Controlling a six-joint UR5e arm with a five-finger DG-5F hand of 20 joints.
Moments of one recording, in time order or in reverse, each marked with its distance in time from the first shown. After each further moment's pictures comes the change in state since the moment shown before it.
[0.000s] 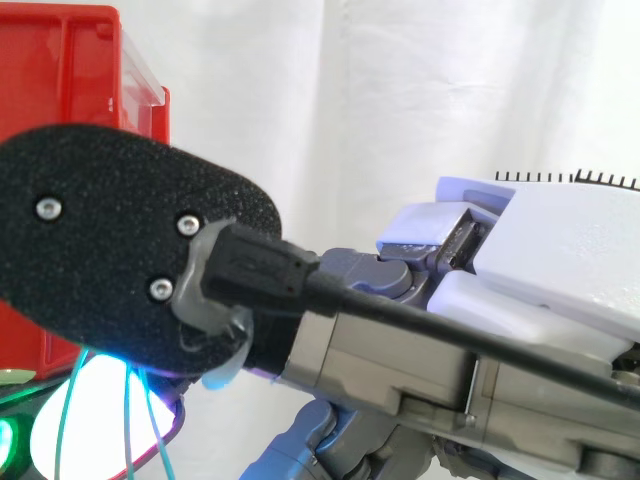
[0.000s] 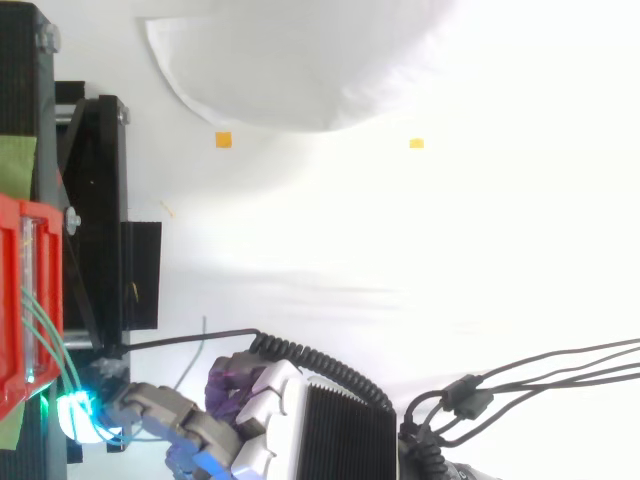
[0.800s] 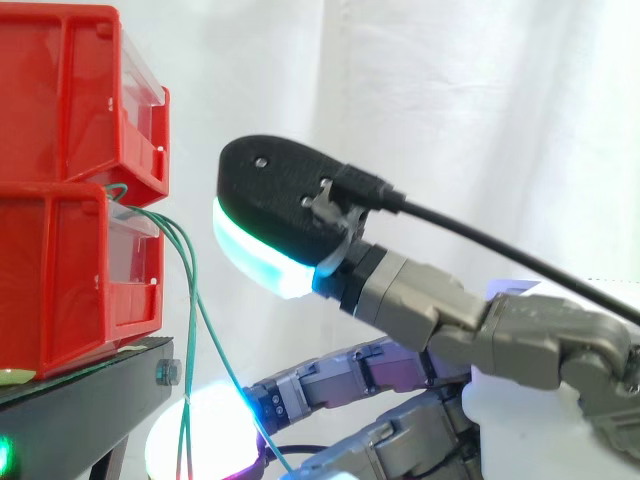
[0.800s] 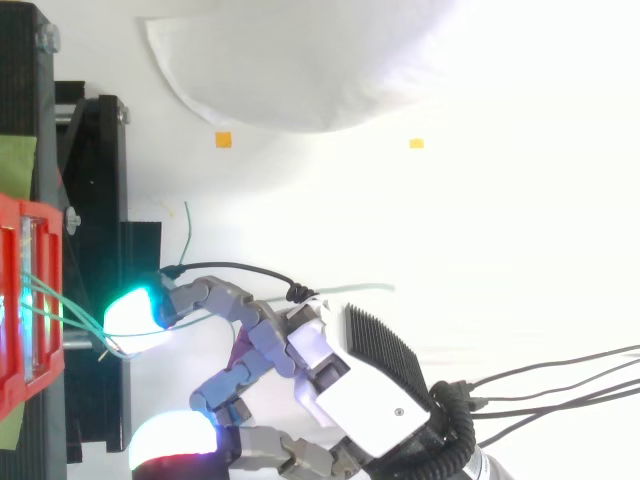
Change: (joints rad) arm 0.011 0.000 0.069 -0.168 0.339 0.569
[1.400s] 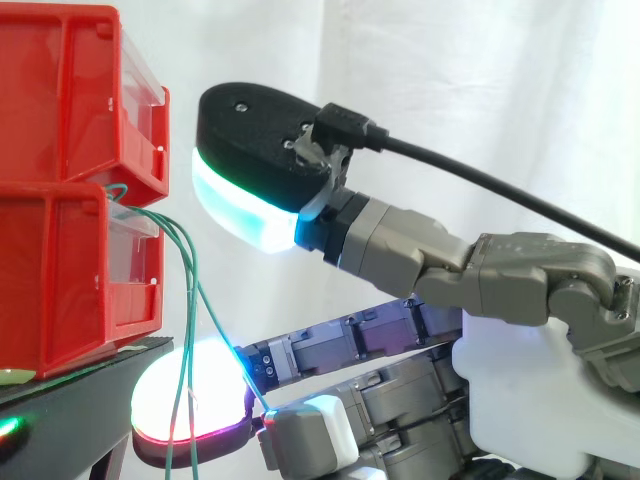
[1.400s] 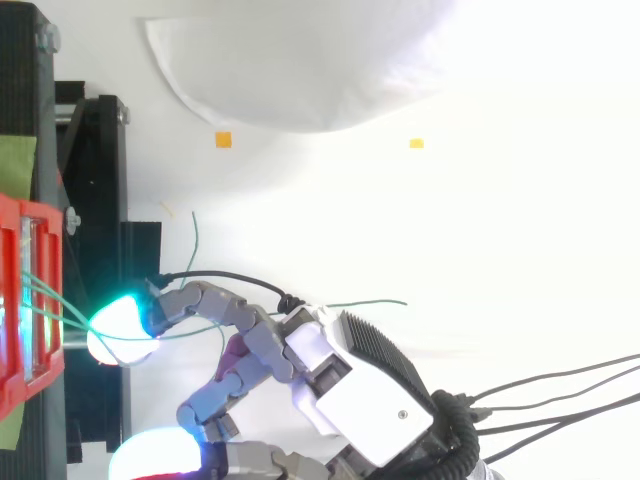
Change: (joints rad) arm 0.003 0.001 0.067 -0.125 0.026 0.153
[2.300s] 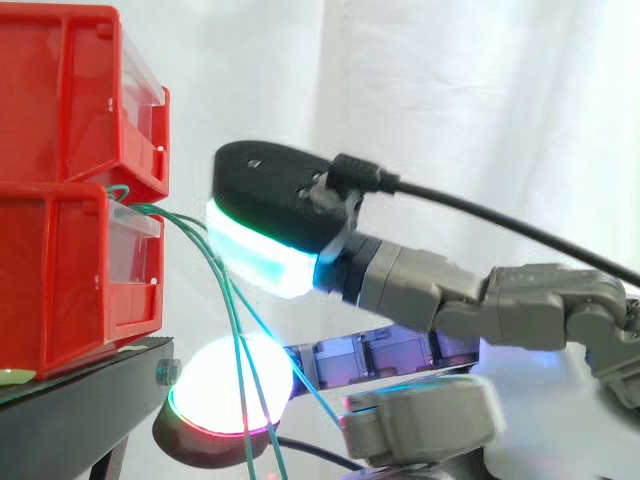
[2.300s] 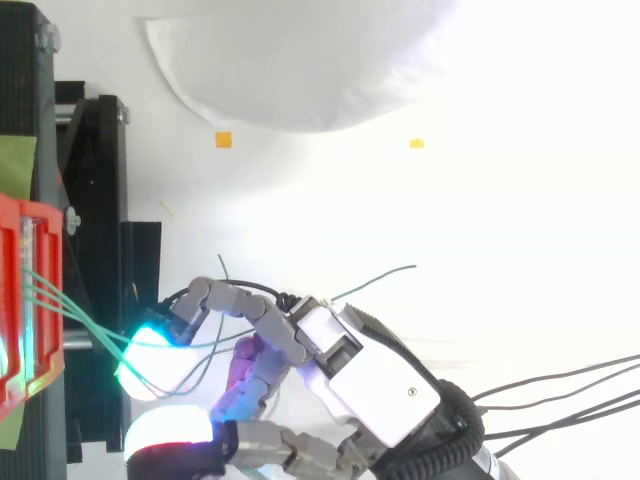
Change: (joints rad) arm -0.002 0.000 0.001 -0.092 0.012 0.188
